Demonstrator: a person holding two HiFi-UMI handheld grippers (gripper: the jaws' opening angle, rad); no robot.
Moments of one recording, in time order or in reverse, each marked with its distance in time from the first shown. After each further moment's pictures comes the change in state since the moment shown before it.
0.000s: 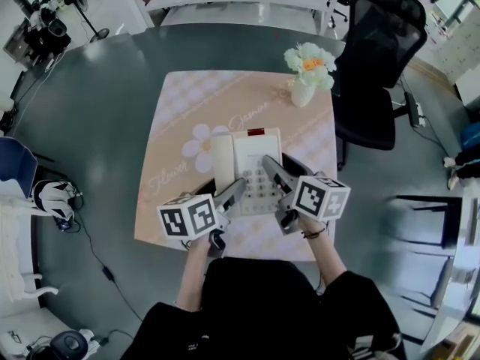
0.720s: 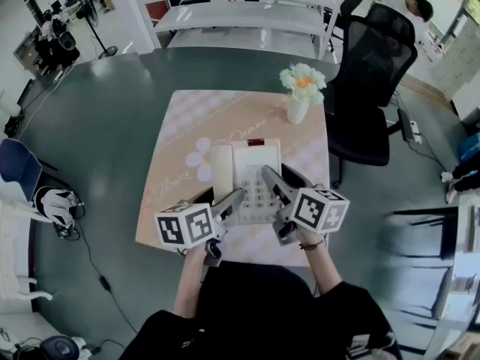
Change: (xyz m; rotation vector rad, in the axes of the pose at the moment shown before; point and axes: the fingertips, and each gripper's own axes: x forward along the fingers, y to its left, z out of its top) left arm -0.040 -0.039 0.004 0.071 -0.054 -0.021; right arm -0.044 0.040 0.020 -0.048 -0.082 0.046
